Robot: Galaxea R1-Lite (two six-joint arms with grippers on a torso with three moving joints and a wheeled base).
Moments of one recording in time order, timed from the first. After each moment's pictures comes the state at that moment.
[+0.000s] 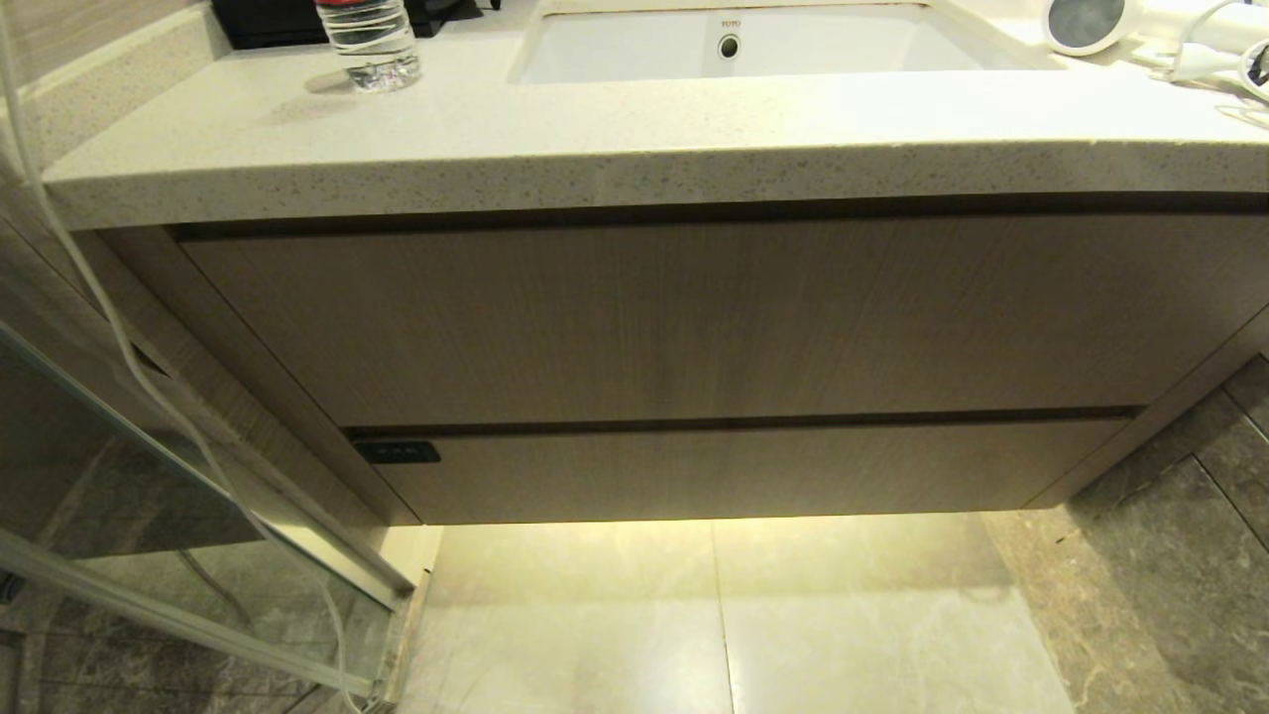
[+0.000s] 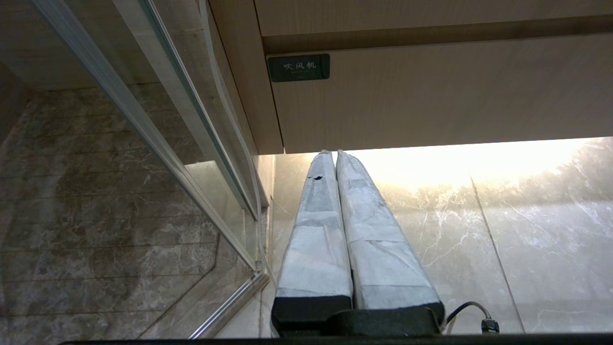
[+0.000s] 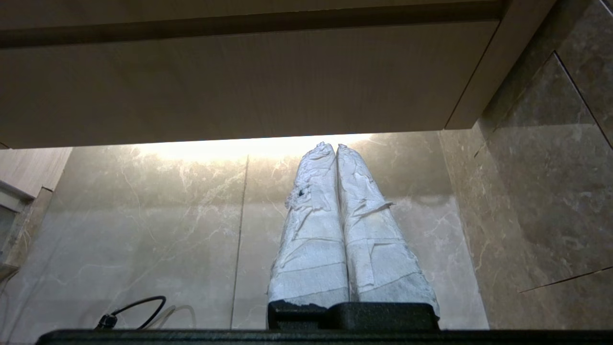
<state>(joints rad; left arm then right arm) 0.00 0.00 0.00 0.00 0.00 0.02 0.00 0.00 0.00 0.01 0.00 0.01</state>
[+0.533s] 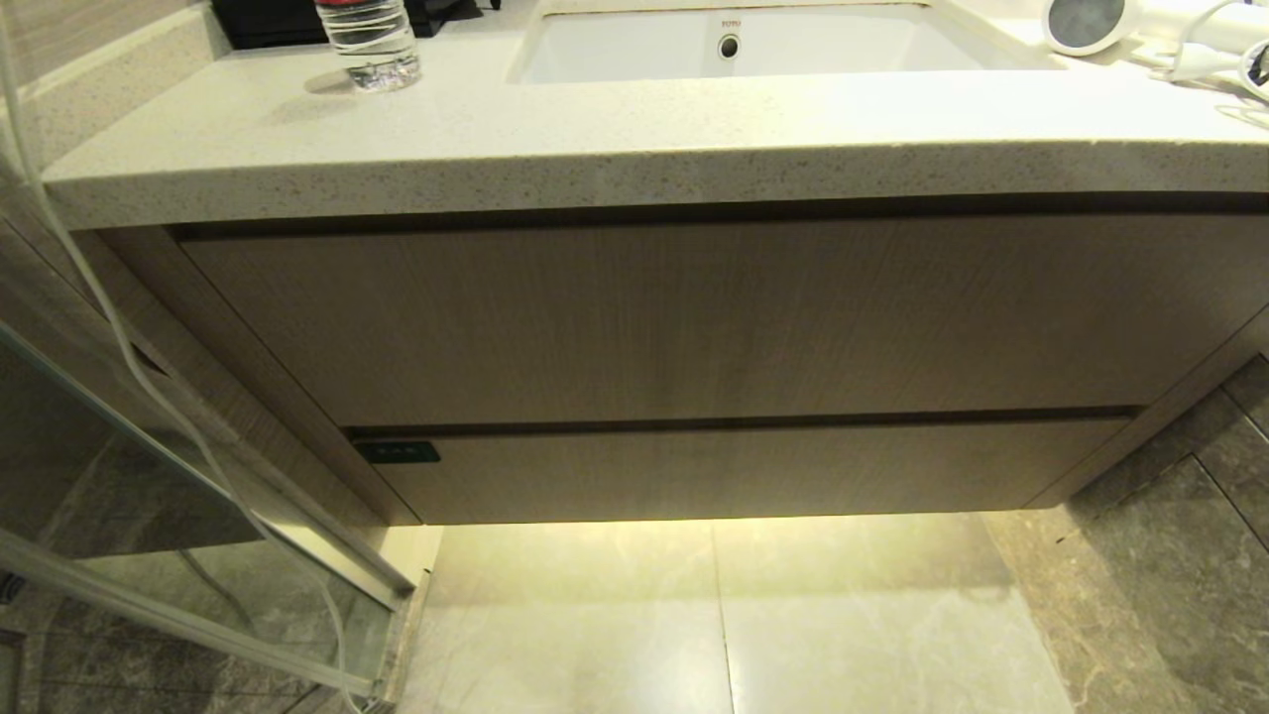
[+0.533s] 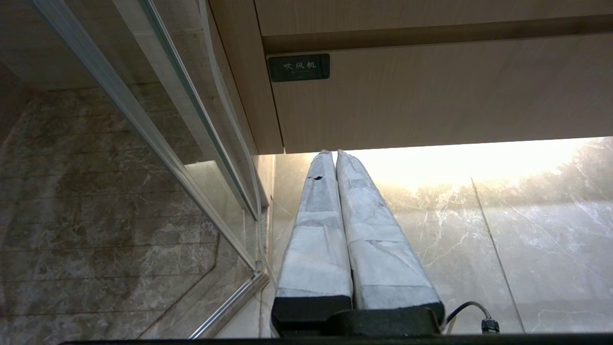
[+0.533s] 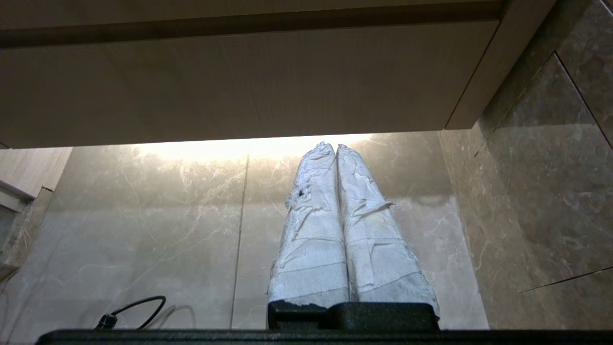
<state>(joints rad) 0.00 0.00 0.00 0.00 0.00 0.02 0.00 0.00 0.00 0.00 0.00 0.01</state>
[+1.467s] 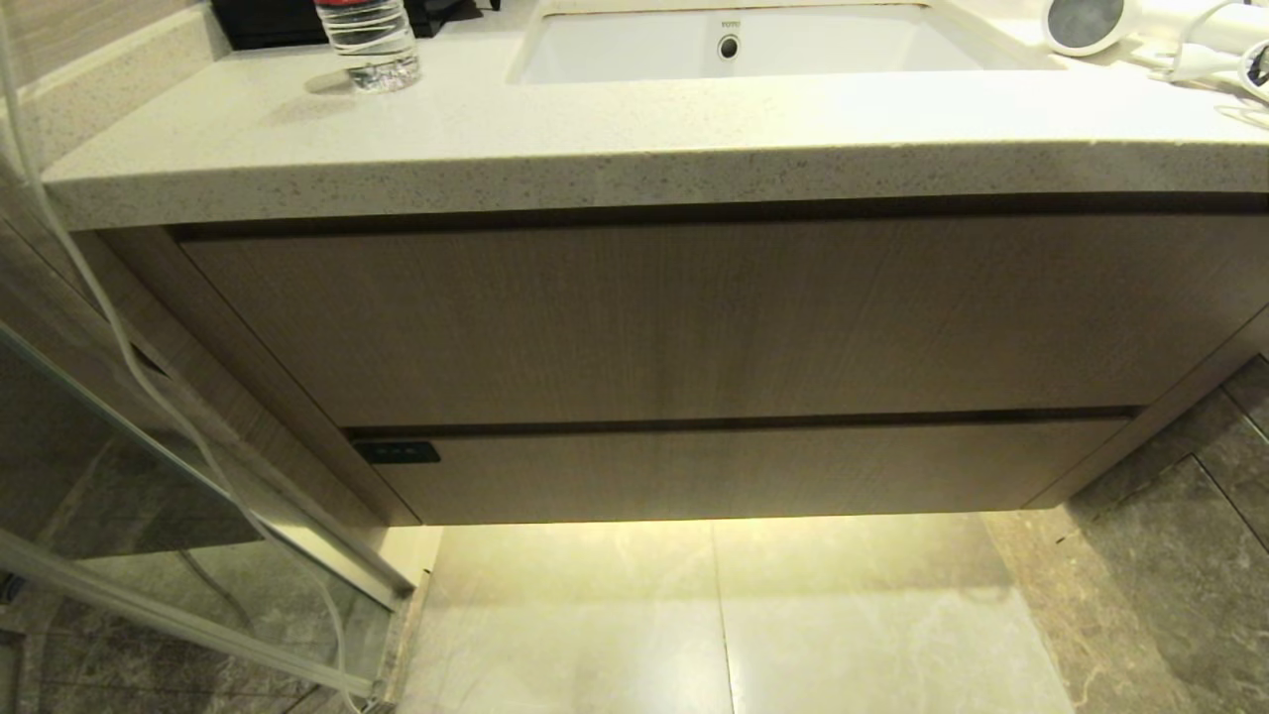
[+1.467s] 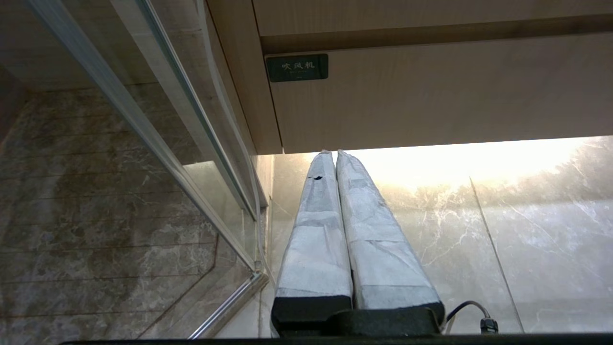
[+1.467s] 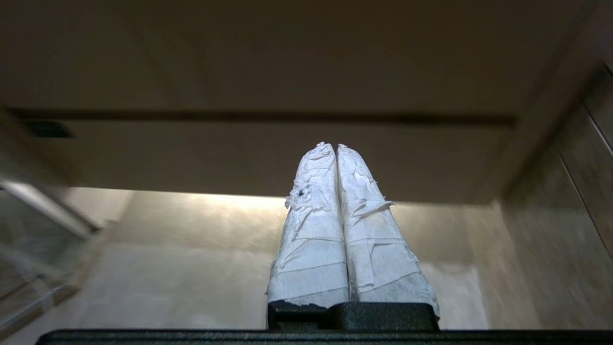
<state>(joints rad) 0.00 0.00 0.00 0.00 0.00 0.02 0.00 0.12 -0.42 0.16 0.12 0.01</state>
